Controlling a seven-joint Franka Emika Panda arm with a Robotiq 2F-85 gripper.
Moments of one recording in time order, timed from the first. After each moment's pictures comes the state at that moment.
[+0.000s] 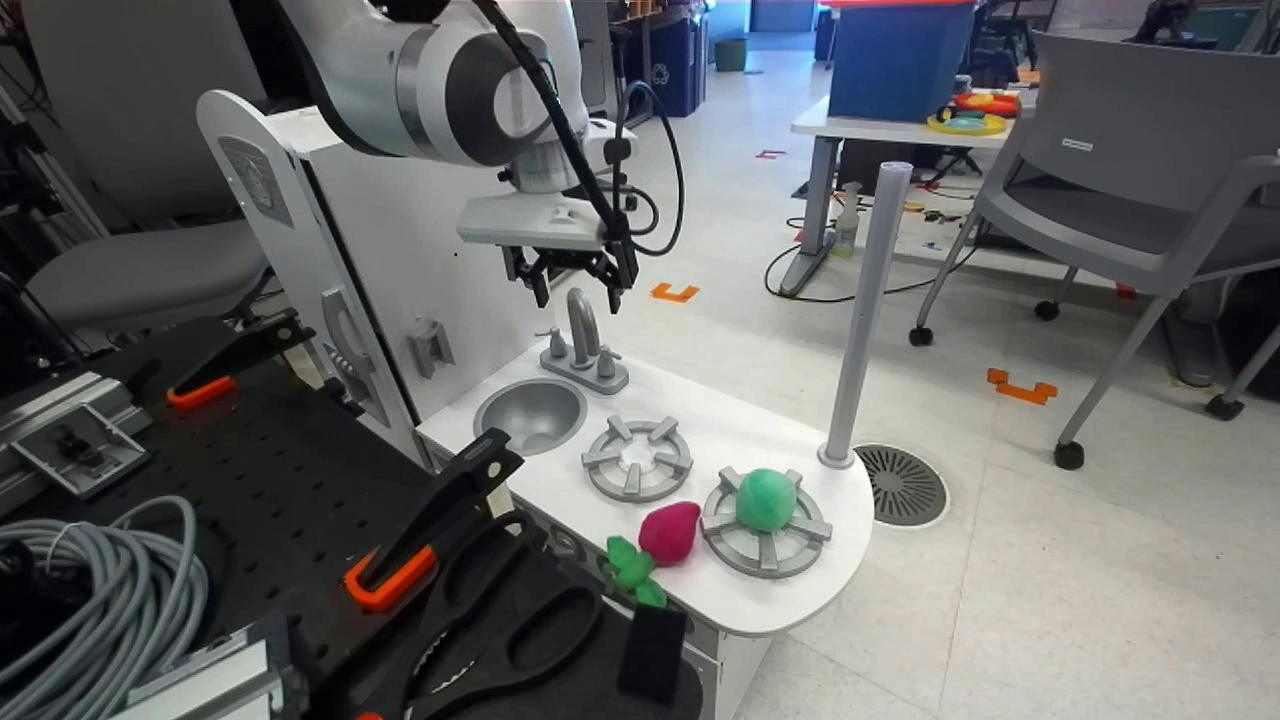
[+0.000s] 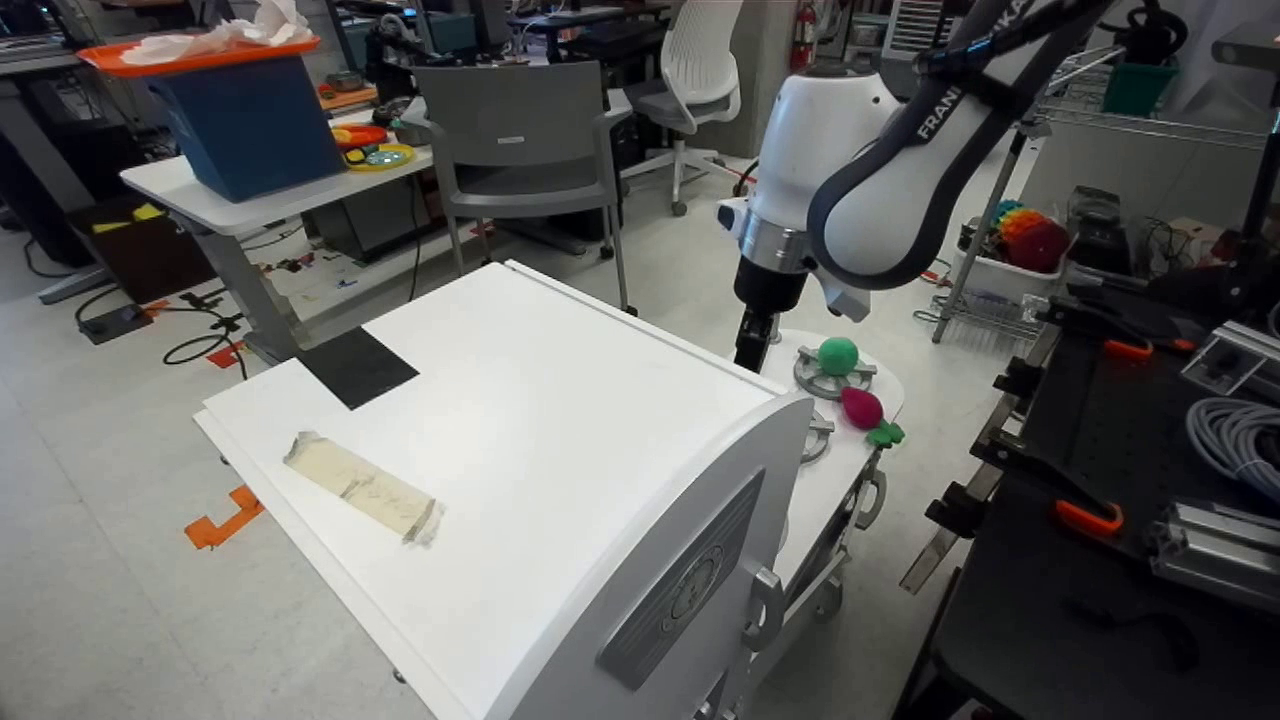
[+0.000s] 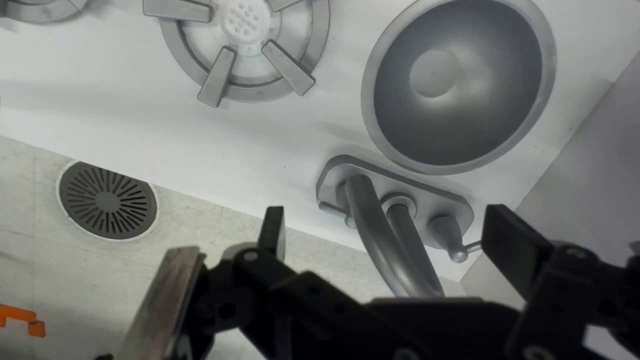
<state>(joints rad) 0.02 0.91 0.10 -1.87 -0.13 2.90 -0.26</state>
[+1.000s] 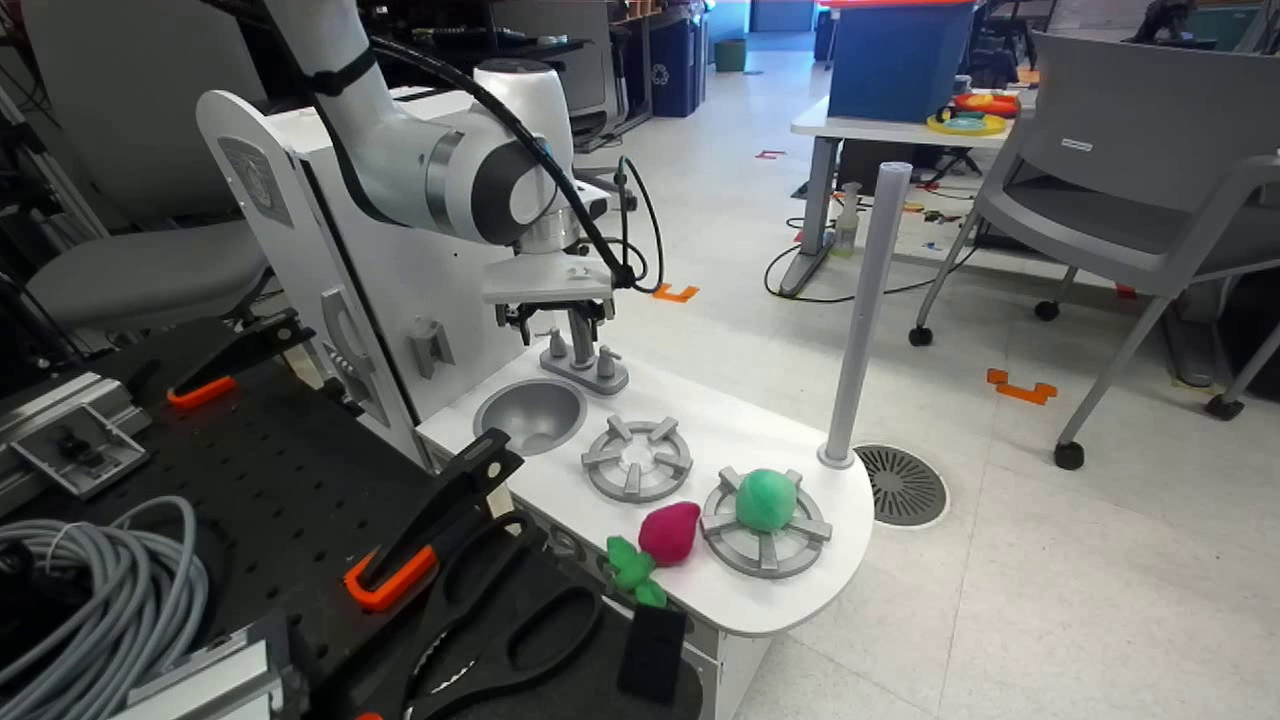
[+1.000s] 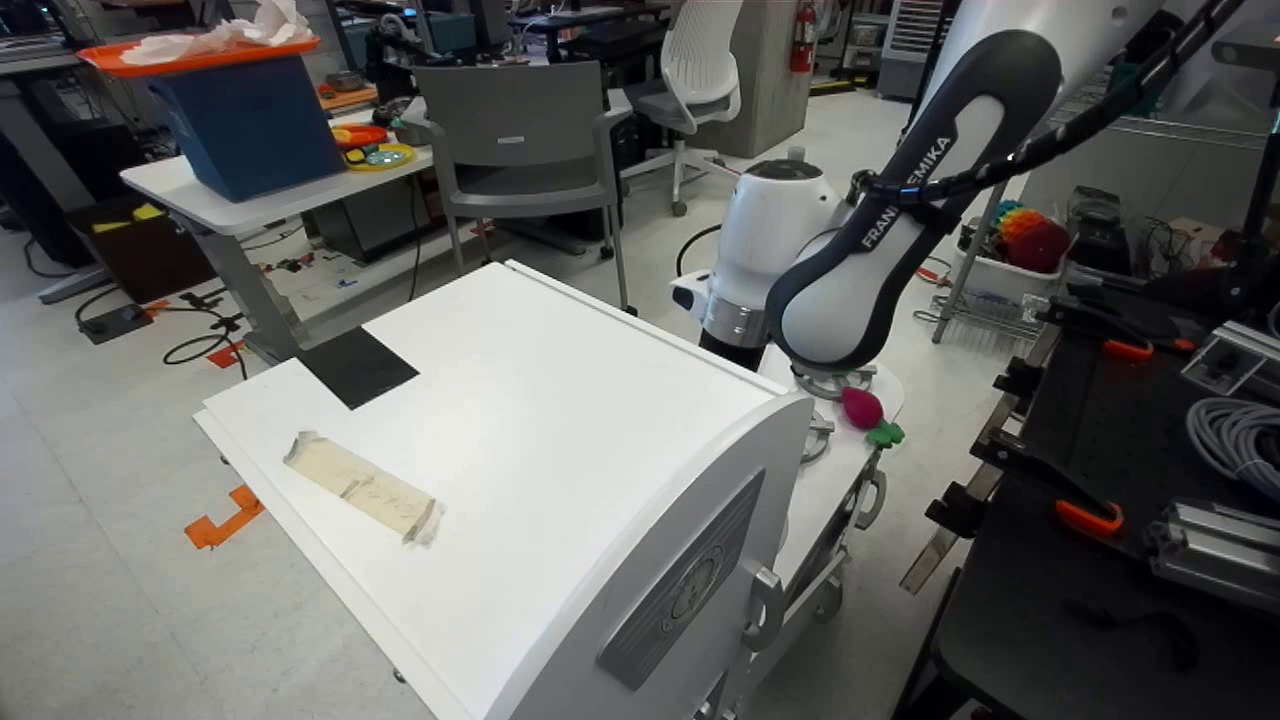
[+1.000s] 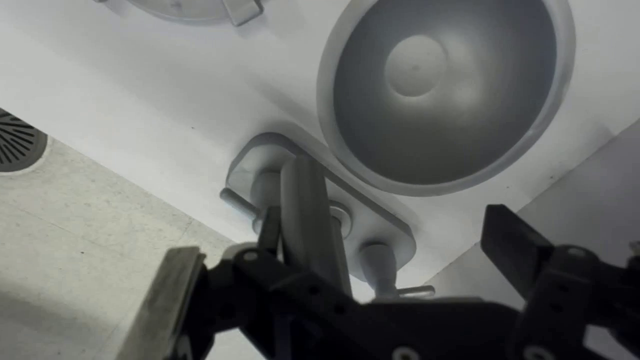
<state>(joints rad) 0.01 1.16 0.18 -1.63 -0.22 2.90 -0.49</state>
